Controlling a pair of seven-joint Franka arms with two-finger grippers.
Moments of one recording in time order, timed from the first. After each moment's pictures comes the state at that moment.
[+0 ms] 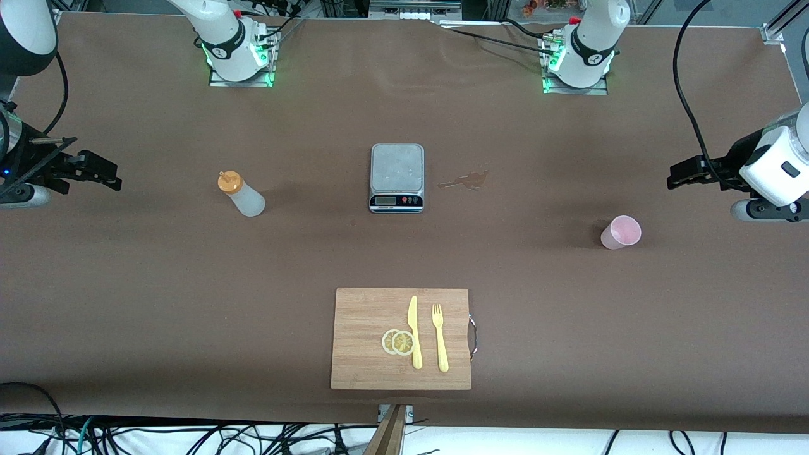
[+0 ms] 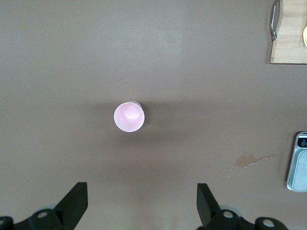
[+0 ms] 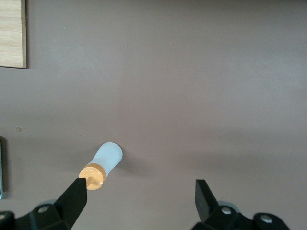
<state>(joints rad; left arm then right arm) 0.02 0.20 -0.04 -1.43 -0.03 1.47 -0.04 0.04 0.09 -0.08 -1.63 0.02 1.72 -0.12</state>
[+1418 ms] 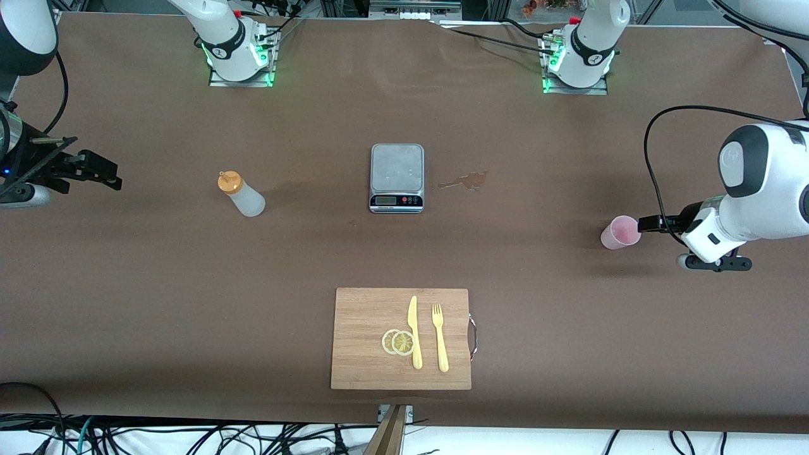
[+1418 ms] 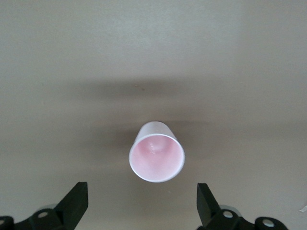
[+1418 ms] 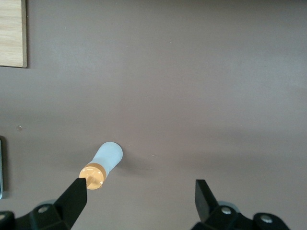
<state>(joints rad) 0.09 0.35 0.02 -1.80 -0.03 1.95 0.14 0.04 0.09 -0.08 -1.63 0.02 1.72 -0.12</state>
